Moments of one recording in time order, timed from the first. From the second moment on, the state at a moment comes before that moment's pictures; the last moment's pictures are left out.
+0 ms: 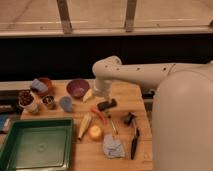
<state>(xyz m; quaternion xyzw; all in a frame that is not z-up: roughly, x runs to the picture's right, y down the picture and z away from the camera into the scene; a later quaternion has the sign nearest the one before) -0.047 0.071 0.796 -0.32 0.13 0.65 0.68</state>
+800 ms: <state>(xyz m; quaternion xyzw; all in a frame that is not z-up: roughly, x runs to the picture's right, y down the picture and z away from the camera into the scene) -0.042 0.069 0.801 -0.31 0.14 0.64 0.69</state>
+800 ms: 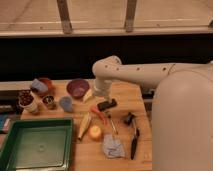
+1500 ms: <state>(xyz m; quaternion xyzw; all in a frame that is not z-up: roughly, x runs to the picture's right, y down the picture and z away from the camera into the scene) 0.085 0.092 0.807 -0.25 0.22 0.69 0.64</state>
